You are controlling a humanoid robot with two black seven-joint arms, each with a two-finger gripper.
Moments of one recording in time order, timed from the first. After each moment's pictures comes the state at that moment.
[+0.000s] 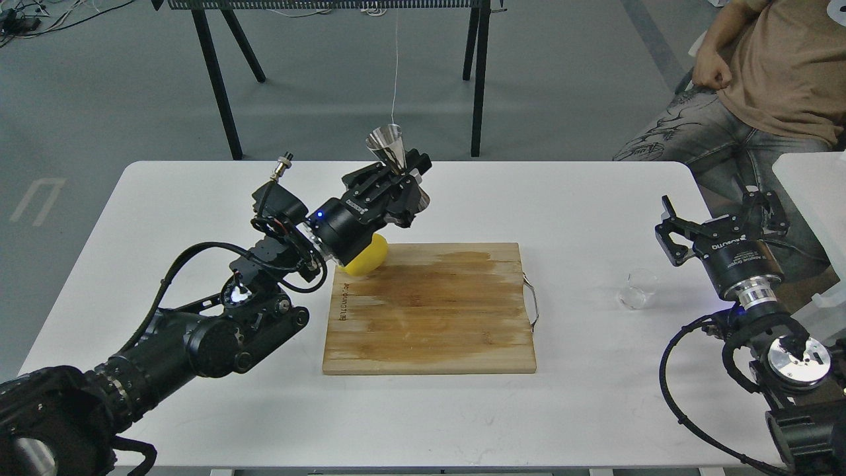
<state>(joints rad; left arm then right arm) -0.67 0.07 -0.53 -0.82 1.85 0.49 -0.49 0.25 -0.30 1.33 0.91 0.19 0.49 0.01</state>
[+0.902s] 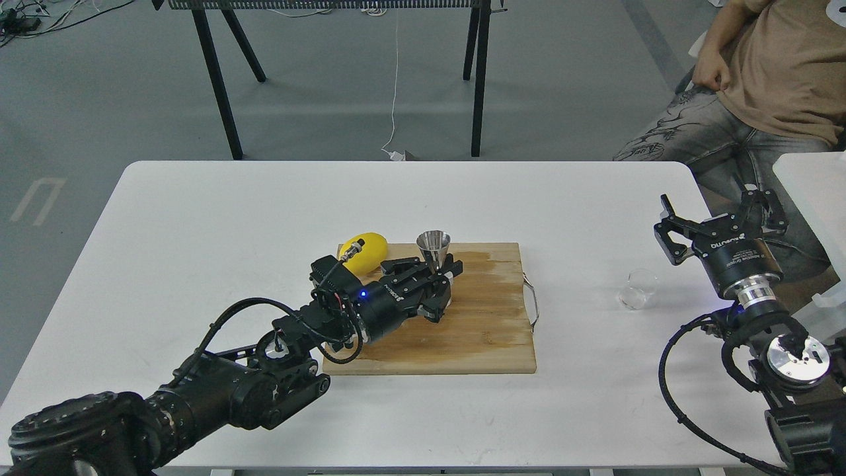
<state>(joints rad) -0.62 -0.04 -0.36 -0.60 1.90 0.49 -0.49 0.25 -0.30 1.33 0.90 0.19 0.49 0.01</state>
